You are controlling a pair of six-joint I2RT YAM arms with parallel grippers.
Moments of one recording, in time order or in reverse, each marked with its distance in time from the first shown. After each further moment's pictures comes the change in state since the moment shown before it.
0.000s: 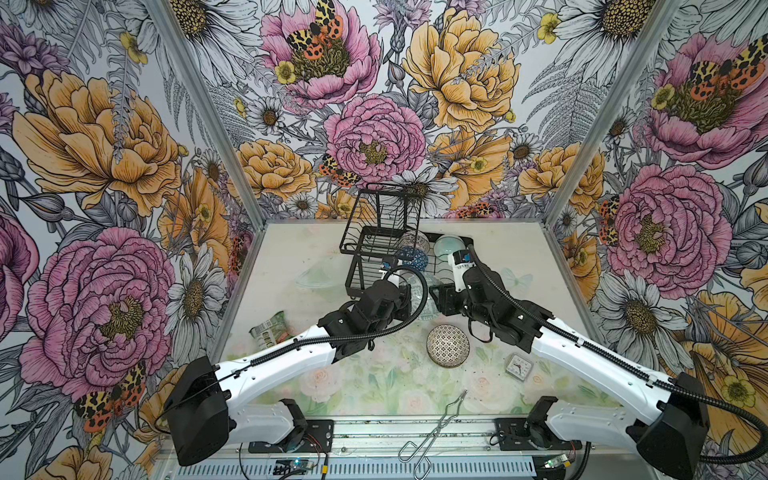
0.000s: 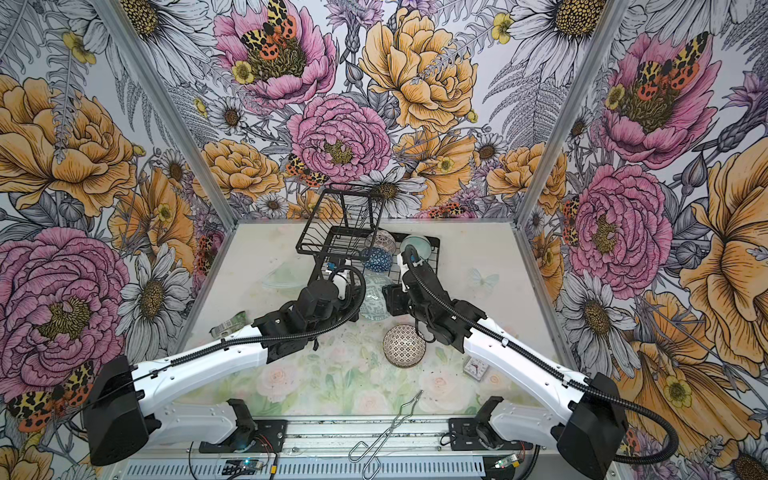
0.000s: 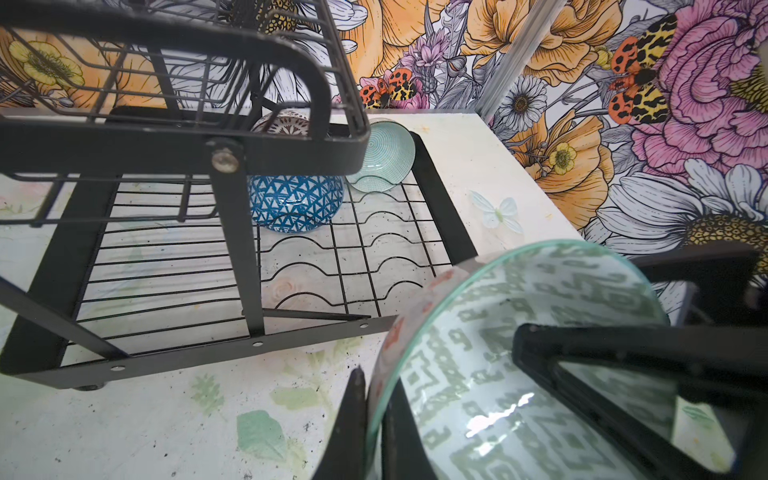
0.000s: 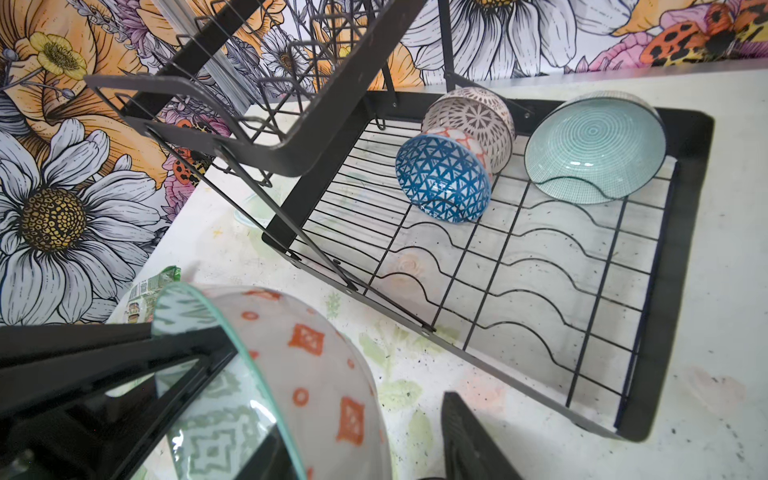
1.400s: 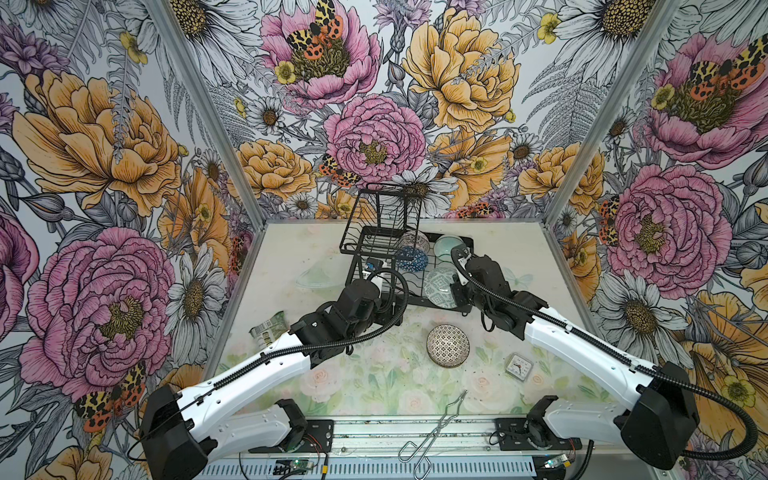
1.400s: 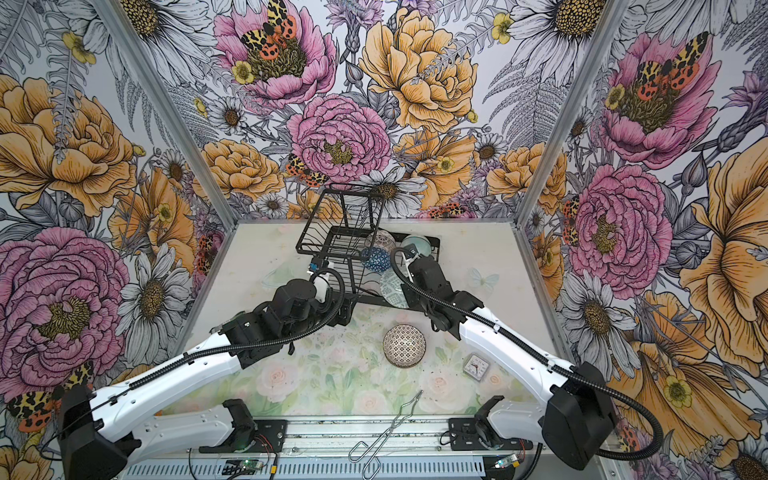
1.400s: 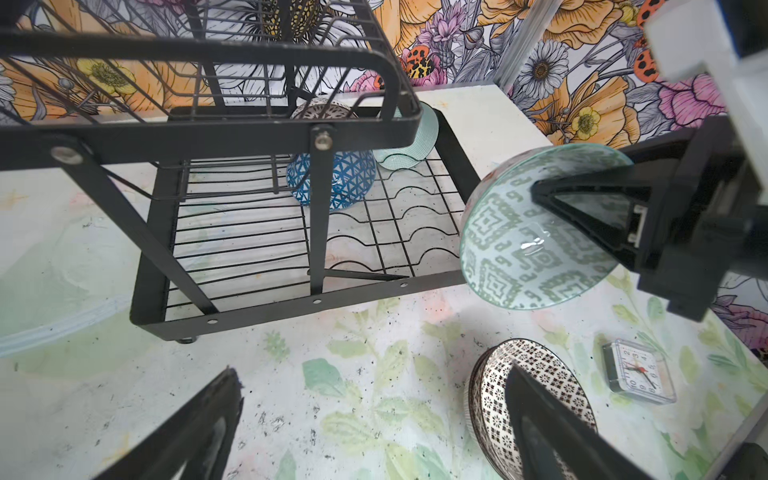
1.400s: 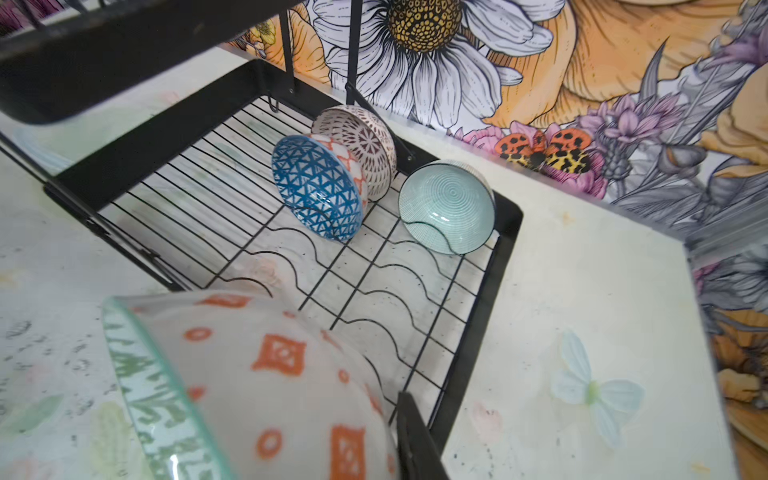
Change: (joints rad) left arm 0.064 -0.187 -0.005 -0.259 0.043 0.091; right arm -0.129 0.087 0.012 0.032 0.222 -0.543
